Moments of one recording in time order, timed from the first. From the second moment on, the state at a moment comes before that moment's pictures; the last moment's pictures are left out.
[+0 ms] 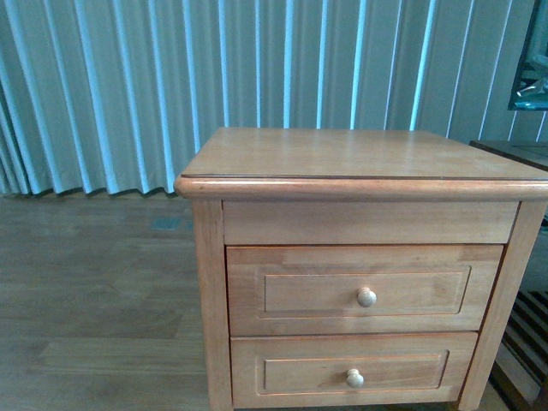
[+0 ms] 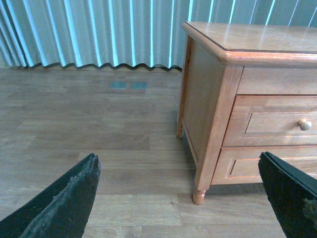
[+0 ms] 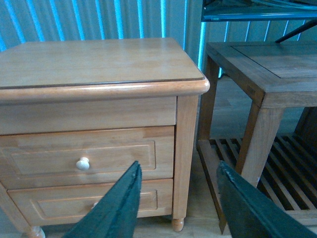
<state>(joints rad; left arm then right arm) 0.00 0.00 0.01 0.00 0.00 0.00 -0.14 0.93 0.23 0.70 -0.13 0.01</state>
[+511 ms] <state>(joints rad) 0.00 0.00 0.01 0.00 0.00 0.00 0.00 0.57 0.05 0.52 0.00 0.00</state>
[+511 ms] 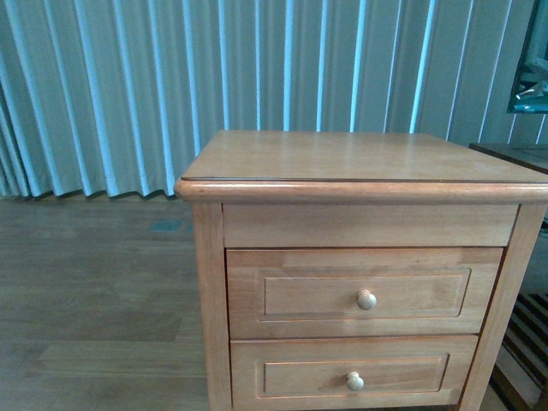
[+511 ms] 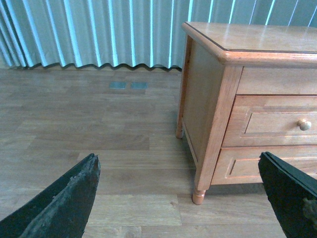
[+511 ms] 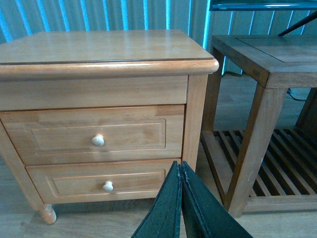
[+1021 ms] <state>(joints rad) 0.00 0.00 0.01 0.00 0.00 0.00 0.00 0.34 0.00 0.34 0.00 0.00</state>
